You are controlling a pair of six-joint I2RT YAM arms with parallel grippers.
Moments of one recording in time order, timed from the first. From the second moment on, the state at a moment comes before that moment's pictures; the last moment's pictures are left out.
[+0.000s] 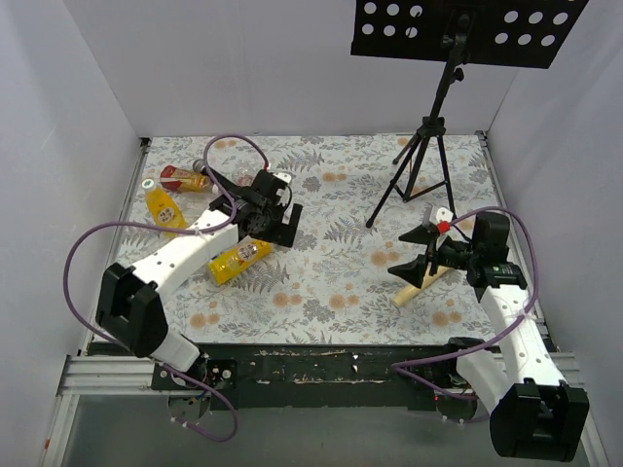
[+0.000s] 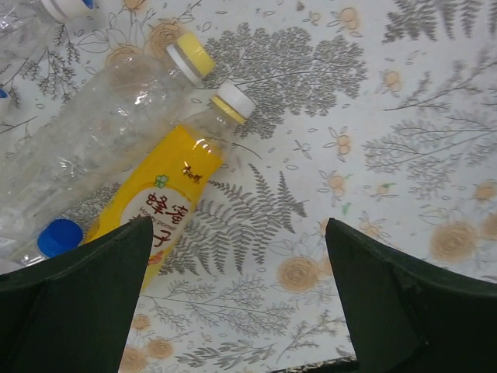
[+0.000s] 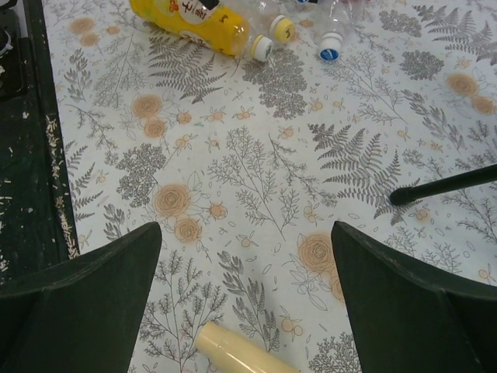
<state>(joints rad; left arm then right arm) -0.61 1.46 1.25 -0.73 -0.17 -0.27 -0.02 0.87 0.63 -0.35 -1.17 -0.55</state>
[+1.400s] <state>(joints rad) -0.57 1.84 1.22 -0.77 -0.21 -0.12 -0.02 0.87 0.57 -0.35 -1.19 -0.63</state>
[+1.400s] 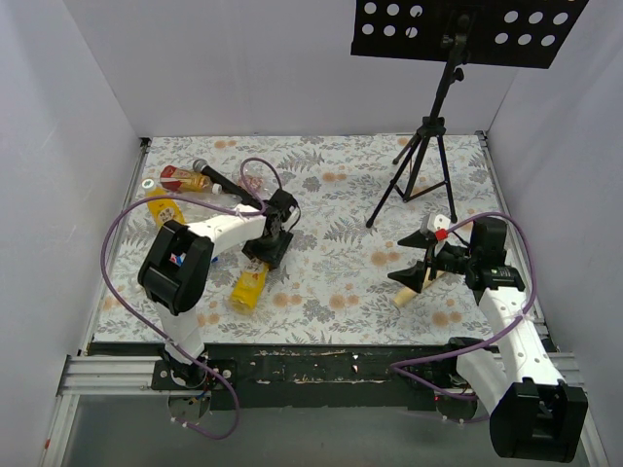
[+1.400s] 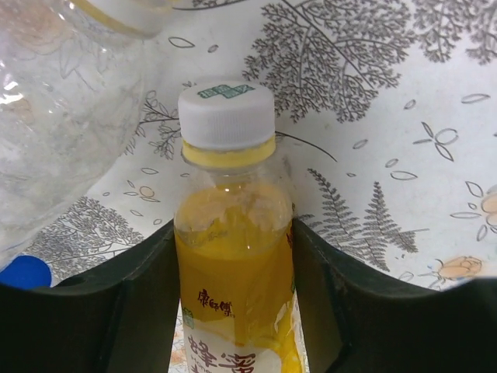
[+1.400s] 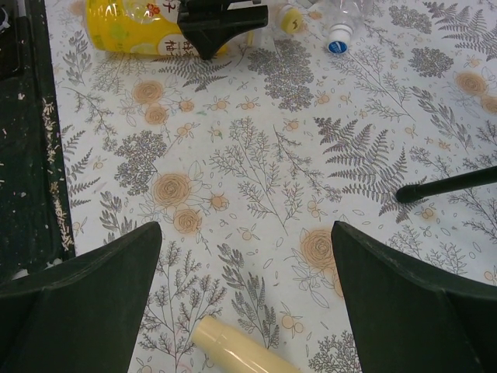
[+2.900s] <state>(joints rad) -0.96 1.37 0.93 0.43 -0.24 -0.68 0.24 1.07 1.02 -0.90 -1.09 -0.52</state>
